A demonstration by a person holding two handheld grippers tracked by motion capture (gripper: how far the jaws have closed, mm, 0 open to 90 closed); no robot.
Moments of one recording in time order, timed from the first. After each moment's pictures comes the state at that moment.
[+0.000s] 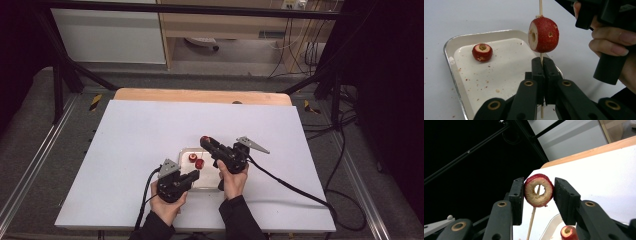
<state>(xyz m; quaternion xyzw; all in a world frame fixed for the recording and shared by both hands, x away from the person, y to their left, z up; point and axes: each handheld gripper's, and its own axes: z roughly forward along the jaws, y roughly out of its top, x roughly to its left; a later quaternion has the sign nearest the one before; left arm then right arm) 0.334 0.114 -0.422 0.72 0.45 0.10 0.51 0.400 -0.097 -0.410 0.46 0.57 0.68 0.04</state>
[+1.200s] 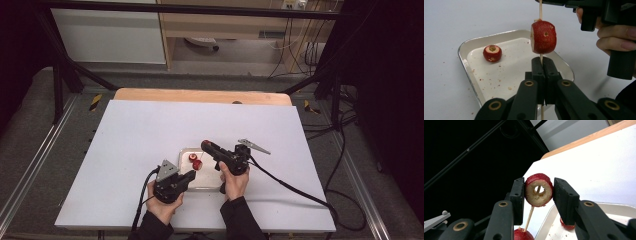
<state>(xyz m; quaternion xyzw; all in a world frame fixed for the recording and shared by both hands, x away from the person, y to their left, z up) 0.330 0.123 -0.423 0.74 0.42 0.14 0.50 0.401 -0.104 -0.419 0.49 0.57 0.66 -0.01</state>
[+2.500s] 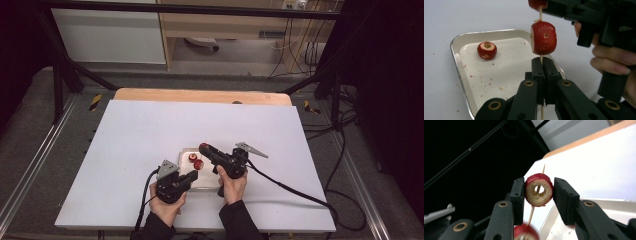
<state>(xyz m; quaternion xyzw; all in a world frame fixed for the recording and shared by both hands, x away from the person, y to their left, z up) 0.332 0.115 -0.423 0.71 0.47 0.11 0.51 0.393 -0.097 -0.426 0.48 0.57 0.67 -0.01</state>
